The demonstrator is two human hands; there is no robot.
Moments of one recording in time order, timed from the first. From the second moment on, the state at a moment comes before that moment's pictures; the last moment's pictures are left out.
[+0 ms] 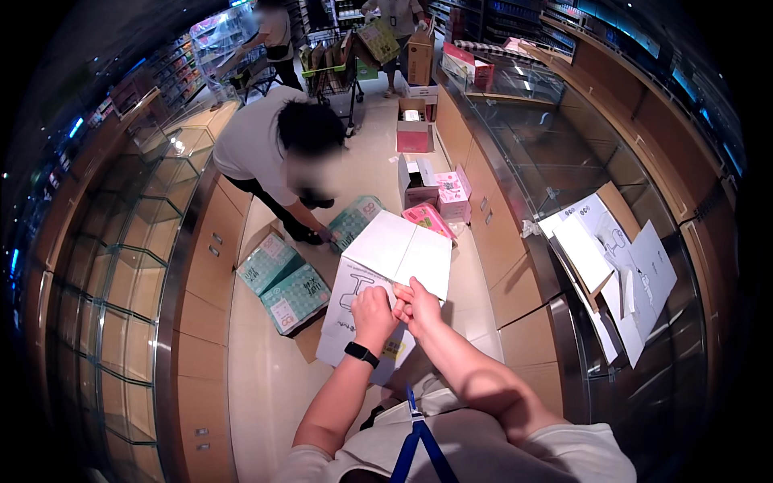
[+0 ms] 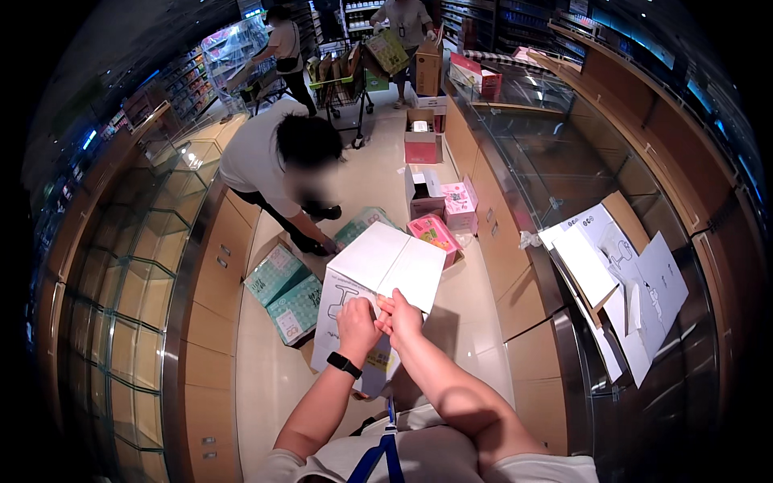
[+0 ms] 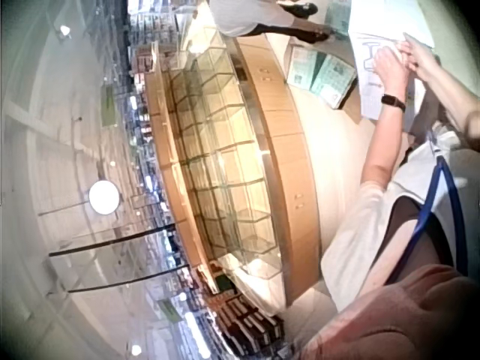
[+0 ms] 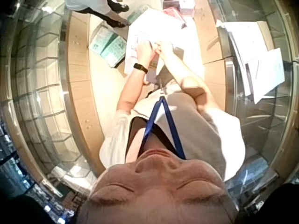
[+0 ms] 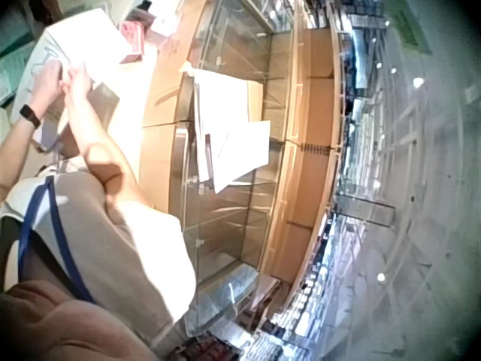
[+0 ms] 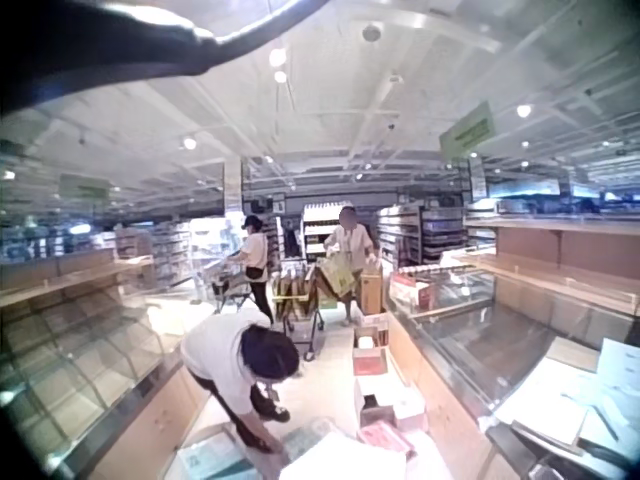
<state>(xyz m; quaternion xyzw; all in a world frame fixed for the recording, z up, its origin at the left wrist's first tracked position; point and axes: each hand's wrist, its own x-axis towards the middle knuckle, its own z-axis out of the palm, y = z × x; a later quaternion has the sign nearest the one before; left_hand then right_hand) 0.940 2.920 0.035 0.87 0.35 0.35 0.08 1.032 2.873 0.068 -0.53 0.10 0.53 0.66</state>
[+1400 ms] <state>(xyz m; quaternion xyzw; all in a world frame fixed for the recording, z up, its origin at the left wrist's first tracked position) 0.912 2.914 0.054 0.82 0.46 0.26 0.21 0.995 2.903 0.047 -0.70 -0.19 0.33 0.61</state>
